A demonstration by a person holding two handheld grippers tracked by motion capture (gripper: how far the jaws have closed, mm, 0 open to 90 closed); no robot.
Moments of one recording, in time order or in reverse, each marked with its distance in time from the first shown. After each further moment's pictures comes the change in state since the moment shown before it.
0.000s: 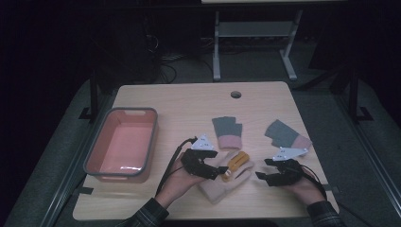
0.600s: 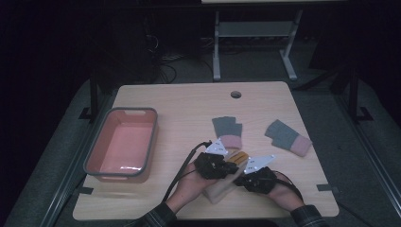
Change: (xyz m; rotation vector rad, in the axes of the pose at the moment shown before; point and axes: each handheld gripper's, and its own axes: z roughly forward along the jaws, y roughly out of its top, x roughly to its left) left arm -0.023 0.016 0.021 -0.011 -0.064 0.027; right arm 0.063 0.027 0.035 0.034 0.220 -0.192
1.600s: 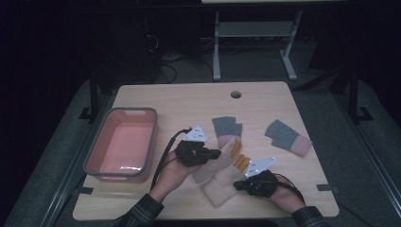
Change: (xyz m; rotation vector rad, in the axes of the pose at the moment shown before) left arm 0.029 0.009 -0.055 -0.051 0.043 0.014; right arm 0.005 -0.005 0.000 0.023 0.037 0.000
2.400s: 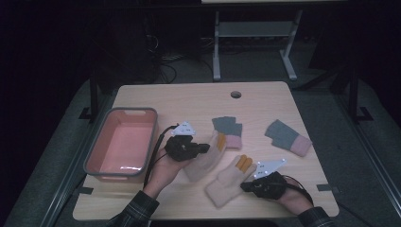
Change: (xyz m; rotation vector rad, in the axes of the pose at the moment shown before) left arm 0.021 -0.014 -0.008 0.000 0.073 -0.078; right arm -0.001 -0.013 -0.018 -0.002 -0.007 0.022
